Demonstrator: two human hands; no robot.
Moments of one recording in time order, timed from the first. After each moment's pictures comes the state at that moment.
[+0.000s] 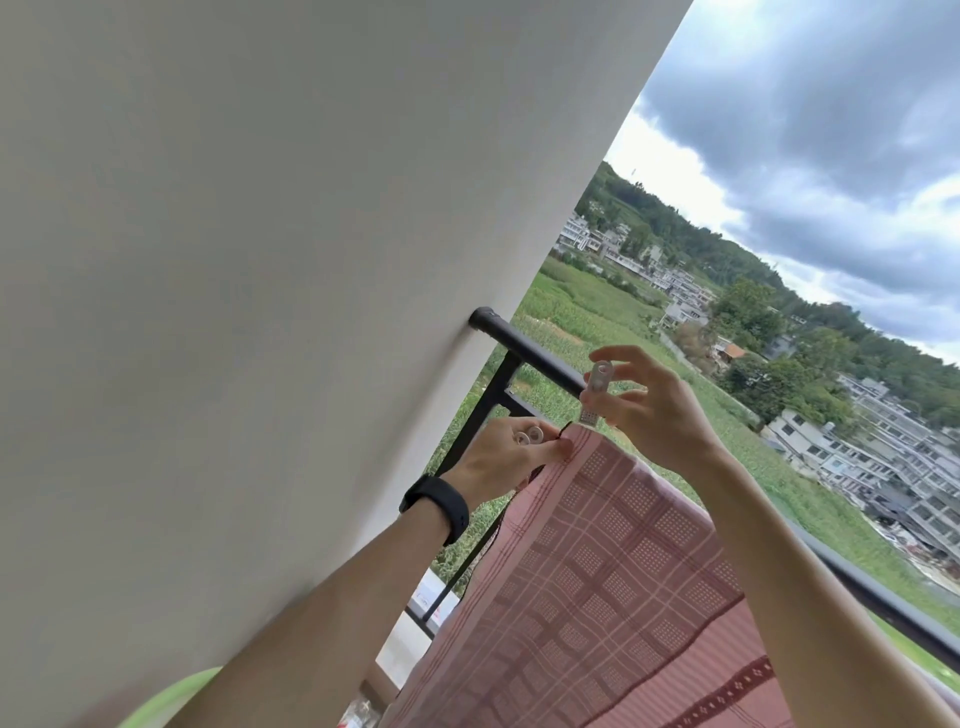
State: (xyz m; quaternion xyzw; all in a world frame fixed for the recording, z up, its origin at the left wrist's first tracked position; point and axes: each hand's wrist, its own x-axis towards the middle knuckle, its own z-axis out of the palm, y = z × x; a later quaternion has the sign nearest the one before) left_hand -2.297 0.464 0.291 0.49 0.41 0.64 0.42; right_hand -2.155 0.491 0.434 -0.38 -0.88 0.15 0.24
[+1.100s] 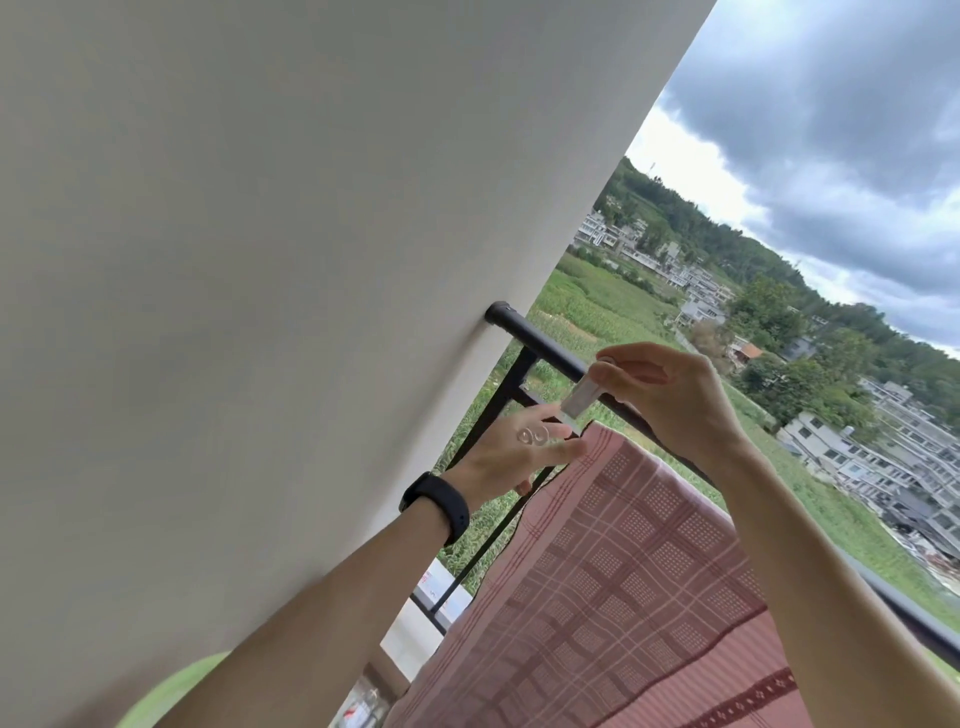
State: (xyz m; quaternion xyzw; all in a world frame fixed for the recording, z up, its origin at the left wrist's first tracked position) left_hand -2.308 0.454 0.285 0.51 0.42 0.62 0.42; right_hand -2.164 0.505 0.433 -0.30 -0.88 0.19 0.31
